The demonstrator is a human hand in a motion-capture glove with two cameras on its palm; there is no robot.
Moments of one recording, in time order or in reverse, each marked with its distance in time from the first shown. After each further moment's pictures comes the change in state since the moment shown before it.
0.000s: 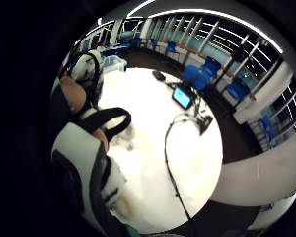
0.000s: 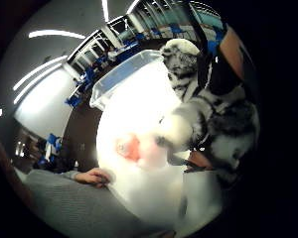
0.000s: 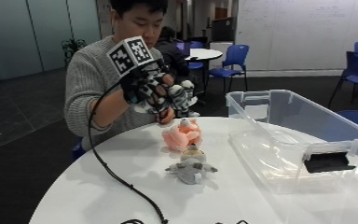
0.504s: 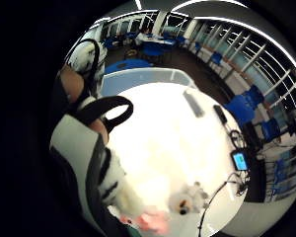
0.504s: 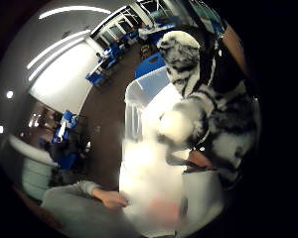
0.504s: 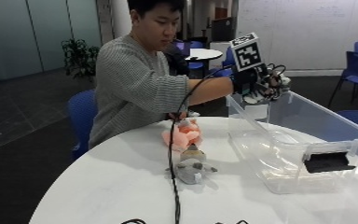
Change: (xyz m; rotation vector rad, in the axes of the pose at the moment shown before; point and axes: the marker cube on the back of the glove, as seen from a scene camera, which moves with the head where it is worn) arm -0.244 -0.223 0.147 -0.168 -0.213 -0.243
